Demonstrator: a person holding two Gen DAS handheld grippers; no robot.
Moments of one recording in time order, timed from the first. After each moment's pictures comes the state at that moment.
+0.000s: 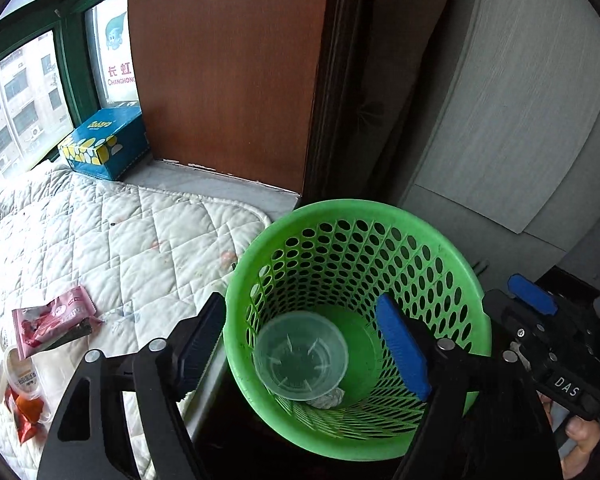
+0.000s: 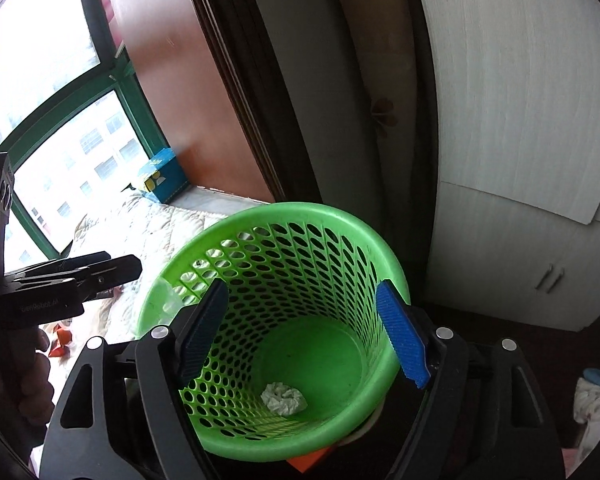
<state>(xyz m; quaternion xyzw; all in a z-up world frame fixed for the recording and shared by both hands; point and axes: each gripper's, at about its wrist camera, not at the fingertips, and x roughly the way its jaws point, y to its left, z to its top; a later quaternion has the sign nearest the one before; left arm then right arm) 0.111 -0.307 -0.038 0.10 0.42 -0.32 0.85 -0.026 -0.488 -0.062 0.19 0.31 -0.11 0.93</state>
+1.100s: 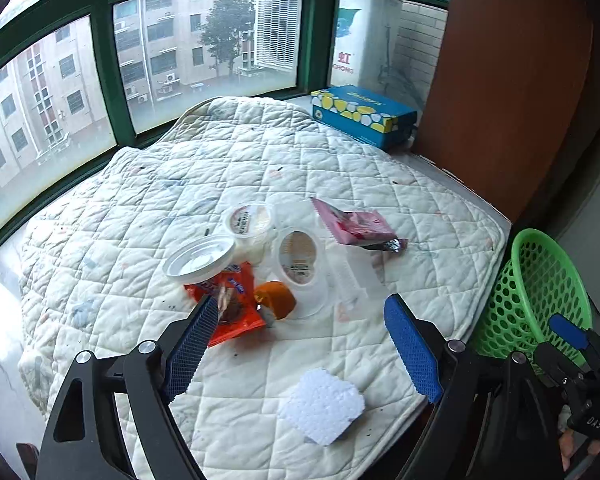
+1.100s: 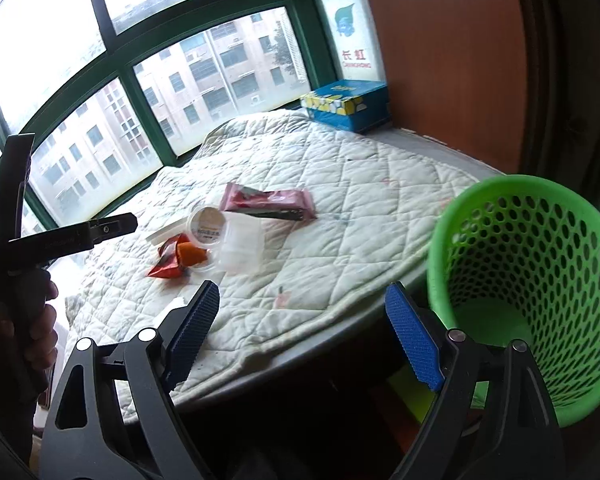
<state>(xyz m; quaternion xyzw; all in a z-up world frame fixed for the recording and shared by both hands) 0.106 0.015 -0.033 -0.01 0.41 -0.06 0.91 0.034 -0.248 -0.061 0.10 0.36 0.13 0.92</state>
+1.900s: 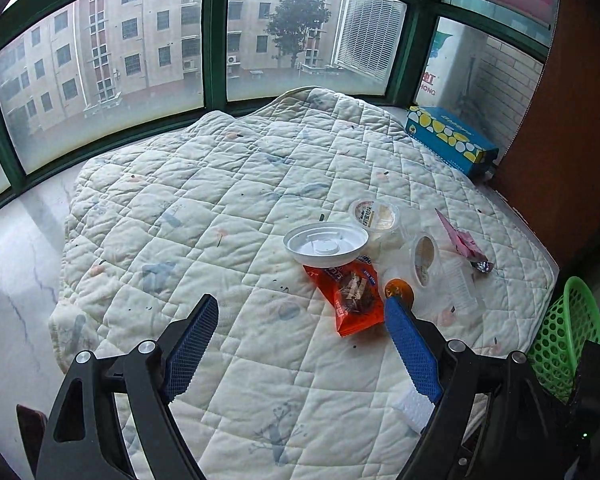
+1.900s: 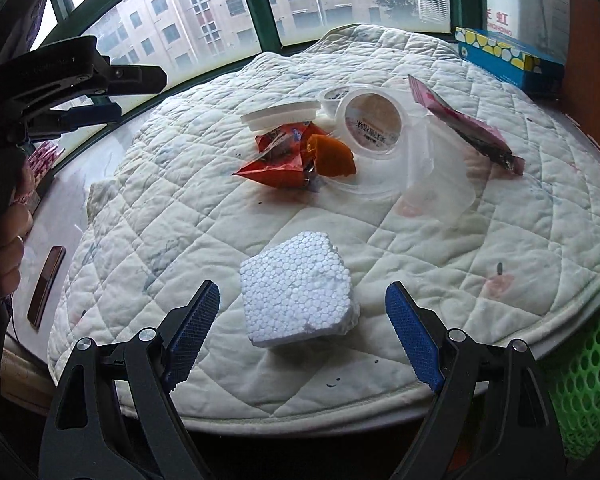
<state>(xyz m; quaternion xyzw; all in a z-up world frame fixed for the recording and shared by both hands) 0.098 0.121 -0.049 -0.07 0.41 0.03 0.91 0.072 -0.082 -0.138 -0.03 0.44 0.28 0.85</state>
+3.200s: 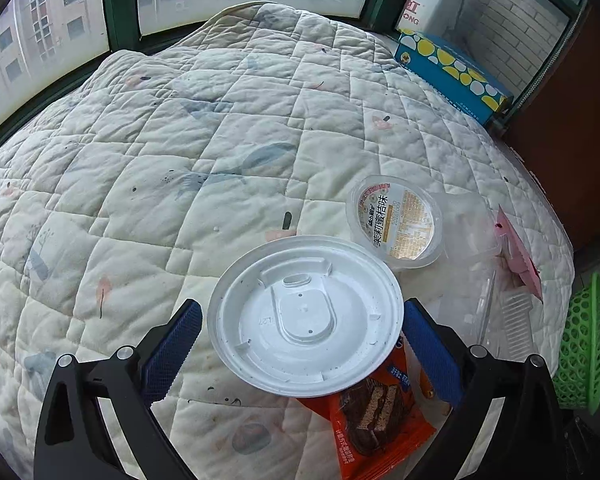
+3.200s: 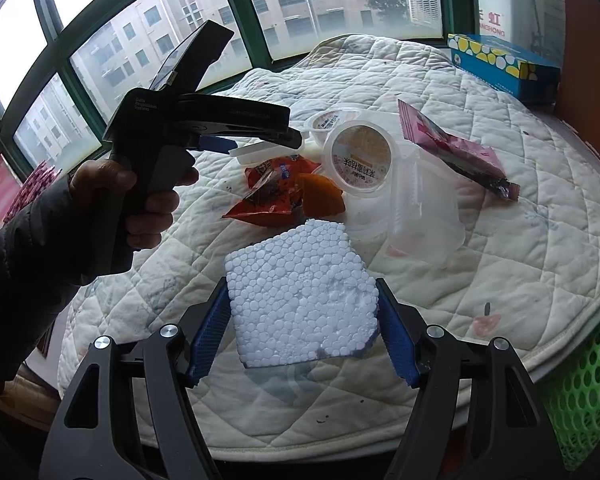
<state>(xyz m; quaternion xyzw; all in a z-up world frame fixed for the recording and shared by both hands) 0.260 0.108 -0.144 -0.07 0.52 -0.07 0.85 0.094 -0.086 -0.117 0.00 0.43 0.27 0.86</state>
